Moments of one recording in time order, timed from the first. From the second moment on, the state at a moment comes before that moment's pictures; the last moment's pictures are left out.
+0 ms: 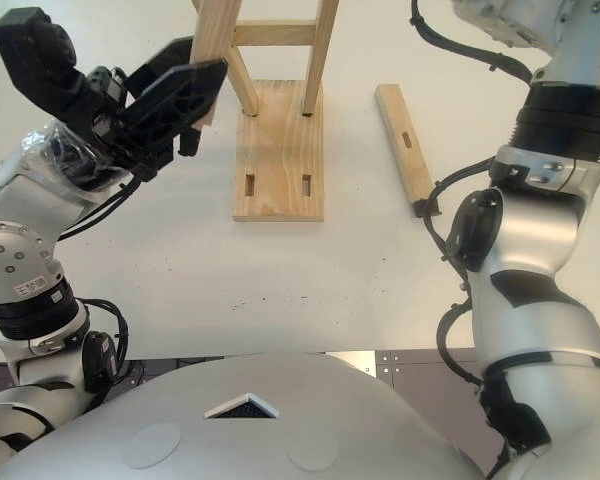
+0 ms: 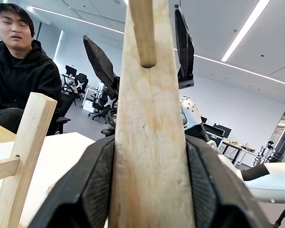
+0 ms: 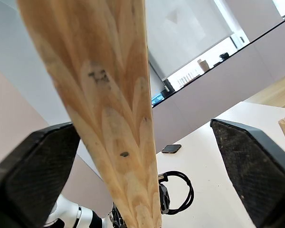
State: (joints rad) left arm -0.20 0.40 0.18 -0.51 -1.18 0.80 -0.59; right arm -0.97 -0.39 -0.28 0.32 1.12 1.26 0.85
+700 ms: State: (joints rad) left arm -0.16 0.42 0.13 -0.49 -1.13 0.76 -0.64; right arm -0.98 -0.41 -0.29 0.30 1.07 1.21 0.91
